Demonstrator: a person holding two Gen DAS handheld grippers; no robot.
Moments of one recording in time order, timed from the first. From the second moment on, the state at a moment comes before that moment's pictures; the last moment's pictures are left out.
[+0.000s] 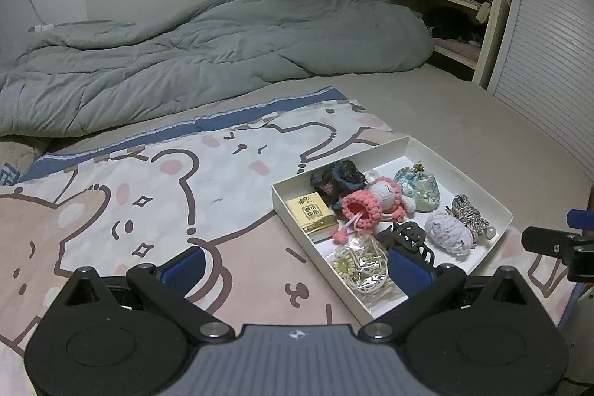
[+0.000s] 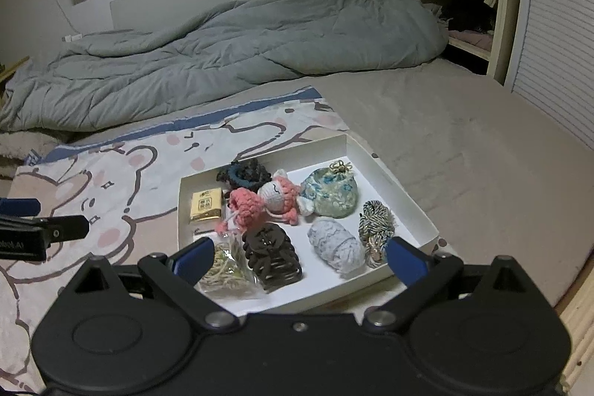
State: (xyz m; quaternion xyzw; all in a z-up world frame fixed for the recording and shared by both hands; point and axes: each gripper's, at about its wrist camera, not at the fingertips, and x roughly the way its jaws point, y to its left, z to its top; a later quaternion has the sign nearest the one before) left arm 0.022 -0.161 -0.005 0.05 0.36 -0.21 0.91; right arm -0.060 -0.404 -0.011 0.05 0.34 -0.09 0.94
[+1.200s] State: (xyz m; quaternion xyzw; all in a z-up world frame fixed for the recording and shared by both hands) left arm 0.024 -0.157 -0.010 0.06 0.38 -0.19 0.90; right arm -0.058 -0.397 -0.013 0.04 0.35 -0.10 0.93
